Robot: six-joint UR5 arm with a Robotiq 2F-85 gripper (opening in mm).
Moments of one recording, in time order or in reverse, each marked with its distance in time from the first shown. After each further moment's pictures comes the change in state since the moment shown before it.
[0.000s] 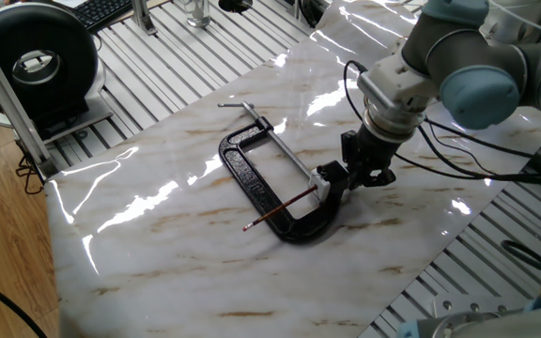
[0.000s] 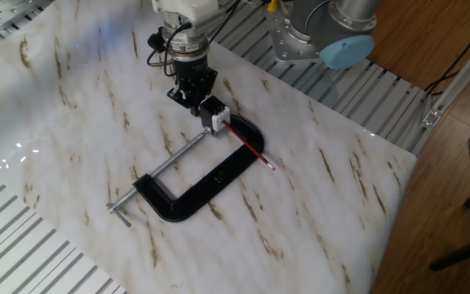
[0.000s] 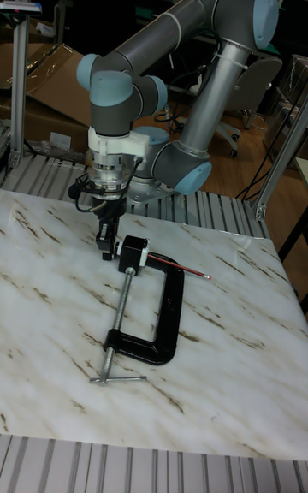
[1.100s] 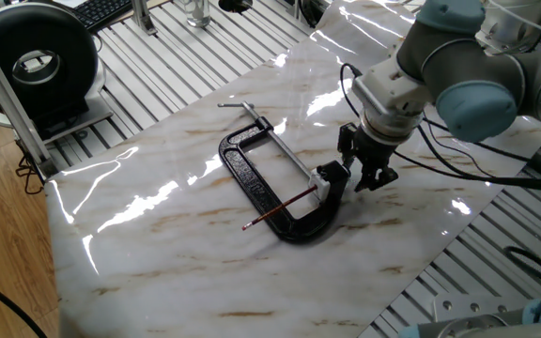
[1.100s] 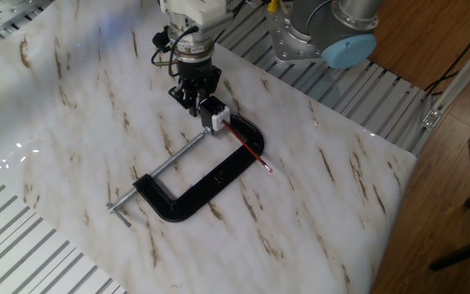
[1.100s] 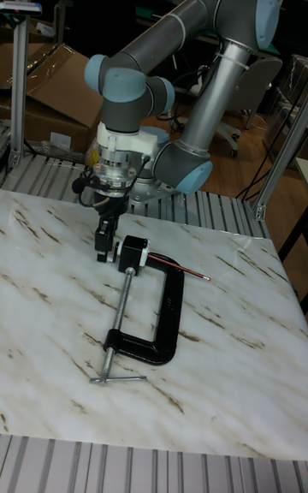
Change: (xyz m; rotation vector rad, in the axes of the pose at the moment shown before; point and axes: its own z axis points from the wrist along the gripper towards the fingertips) arm 0.007 -0.001 -0.012 0.037 0.068 0.019
